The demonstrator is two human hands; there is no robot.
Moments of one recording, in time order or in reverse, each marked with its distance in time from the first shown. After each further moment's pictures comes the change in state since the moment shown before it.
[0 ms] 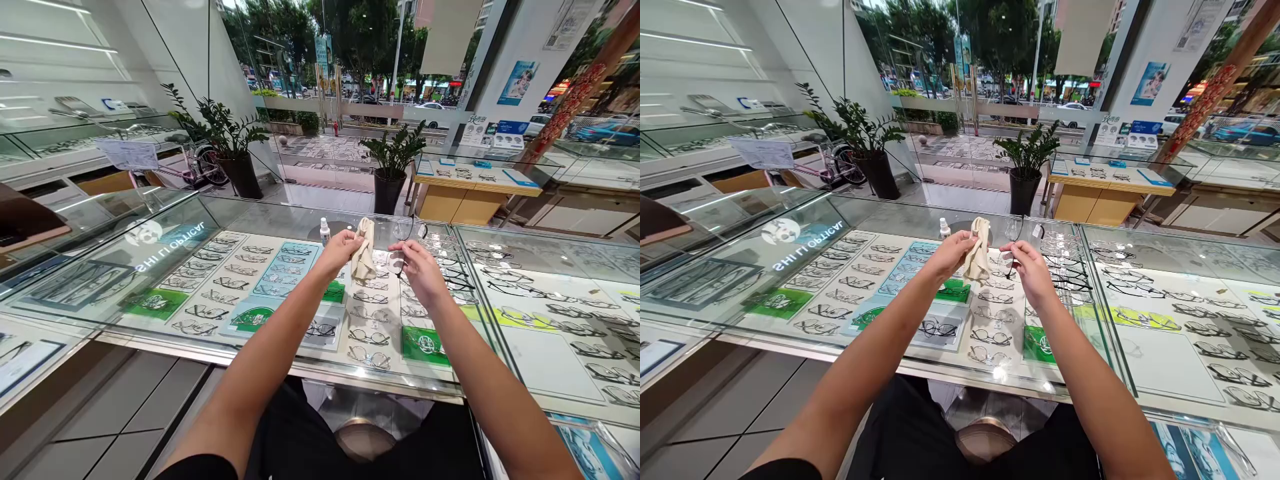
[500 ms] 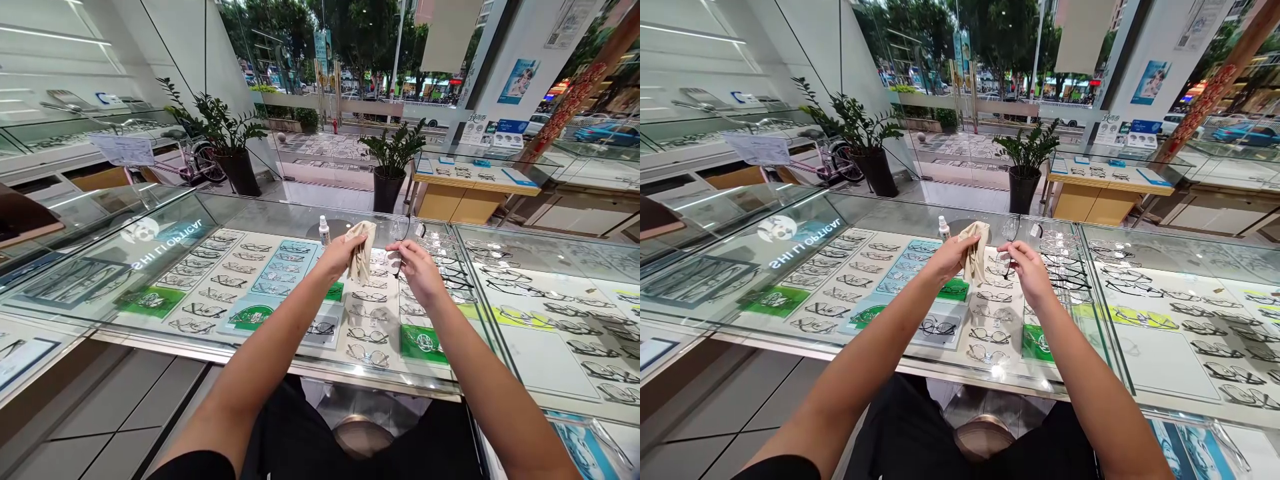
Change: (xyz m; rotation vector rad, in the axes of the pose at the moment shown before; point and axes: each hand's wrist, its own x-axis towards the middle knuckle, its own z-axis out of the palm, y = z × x) left_hand -0.006 0.005 0.013 -0.167 0.028 -0.098; right_hand -0.002 0.001 0.002 -0.028 -0.022 0.010
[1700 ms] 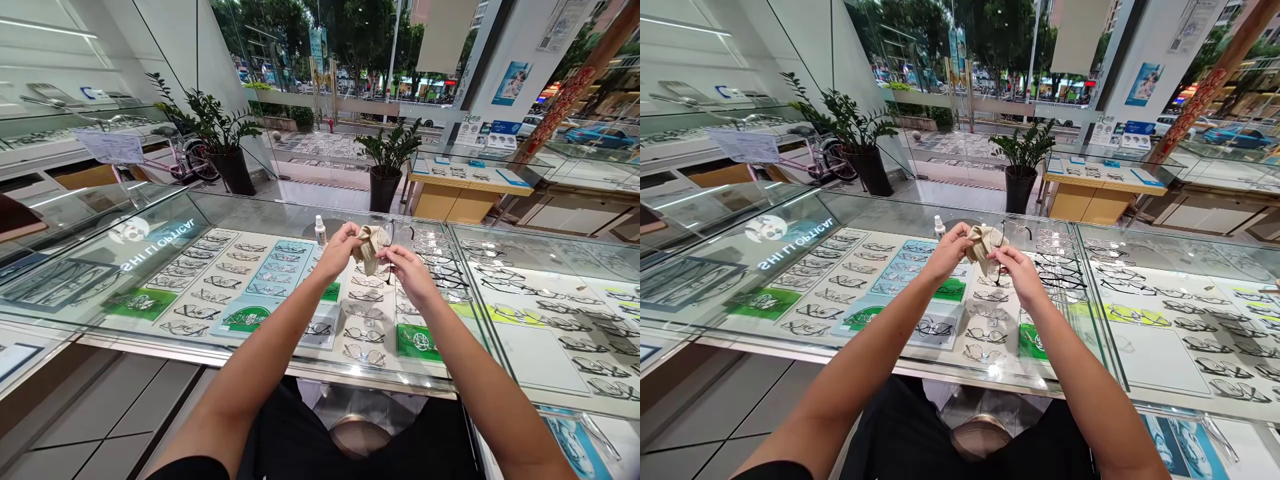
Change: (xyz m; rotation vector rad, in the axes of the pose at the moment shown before) left_hand -0.010 0.007 0.007 0.231 -0.155 0.295; right_hand -0.002 0.006 0.004 -0.140 -0.048 0.044
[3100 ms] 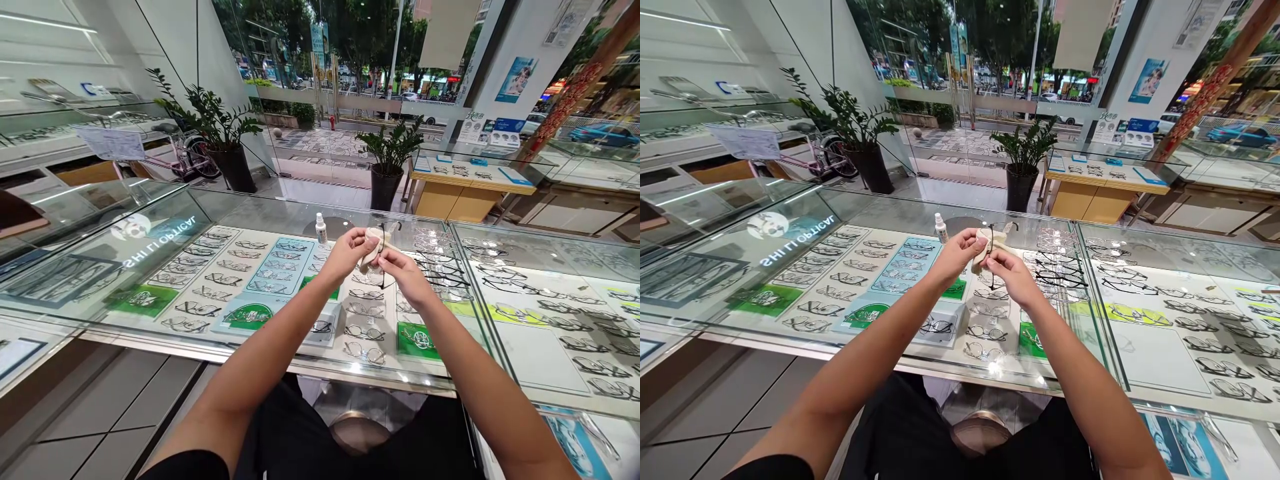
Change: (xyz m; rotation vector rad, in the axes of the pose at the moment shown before) left_hand -0.009 -0.008 0.014 -0.137 -0.020 -0.036; right_hand 0.001 0.007 0.003 -0.088 -0.193 -0.114
